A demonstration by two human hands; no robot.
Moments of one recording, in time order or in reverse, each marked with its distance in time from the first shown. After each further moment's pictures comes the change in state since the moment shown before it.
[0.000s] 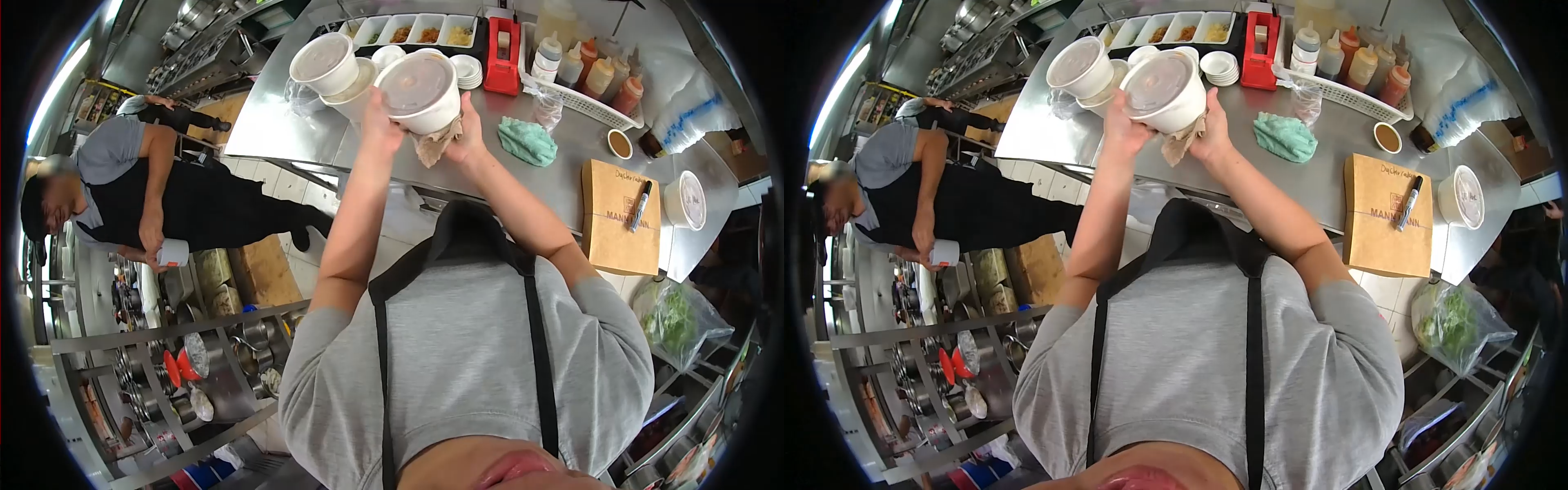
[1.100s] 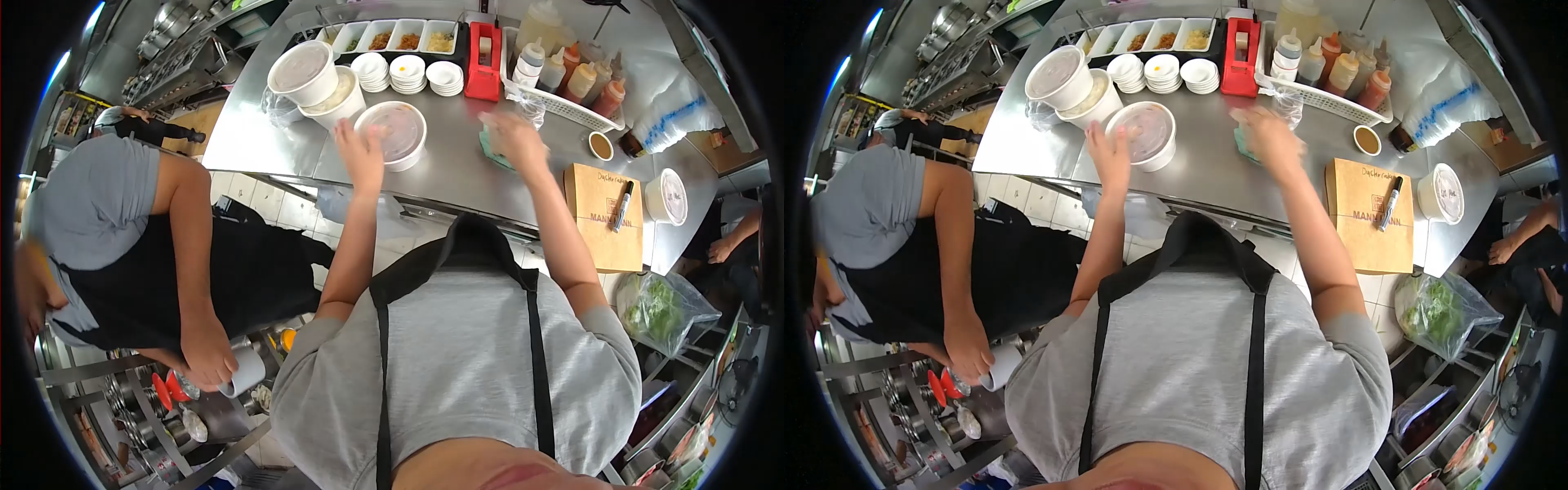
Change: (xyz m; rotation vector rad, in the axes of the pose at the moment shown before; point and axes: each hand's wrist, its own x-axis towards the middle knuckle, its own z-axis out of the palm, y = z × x) left_hand -0.007 -0.047 -0.043 1.008 0.530 0.736; right_hand -0.059 -0.115 -0.029 -2.364 0.109 -0.677
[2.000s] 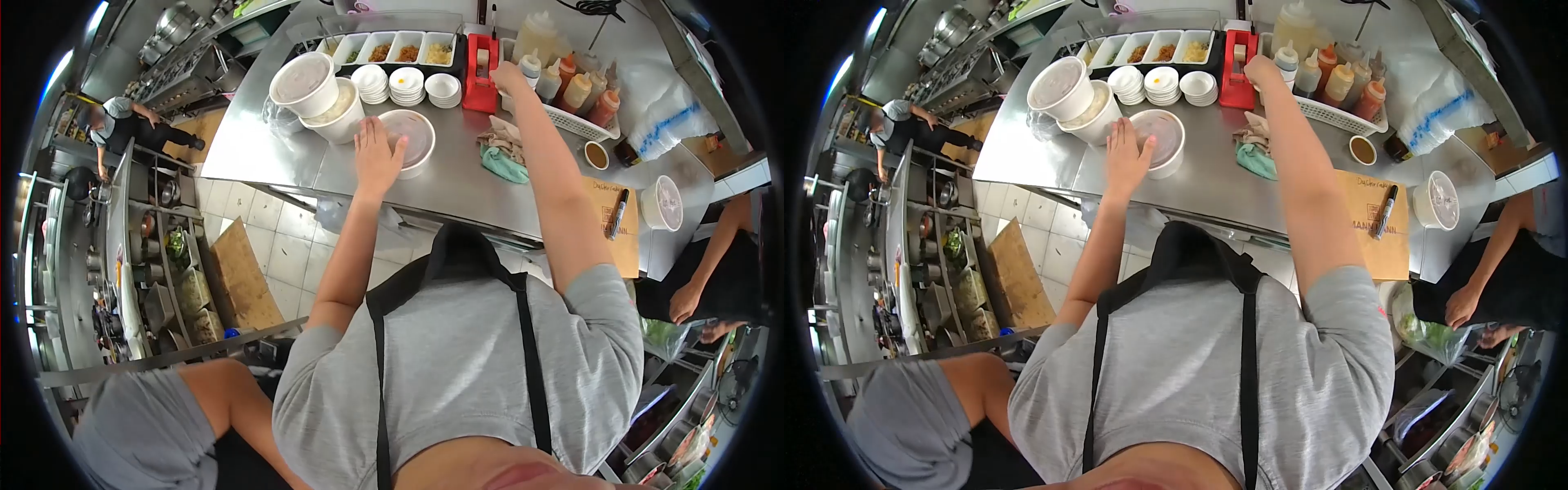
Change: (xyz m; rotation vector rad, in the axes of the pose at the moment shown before) left_hand 0.012 -0.001 0.015 0.423 -0.293 0.469; right_hand 0.177 0.118 0.057 -0.320 -0.225 0.272
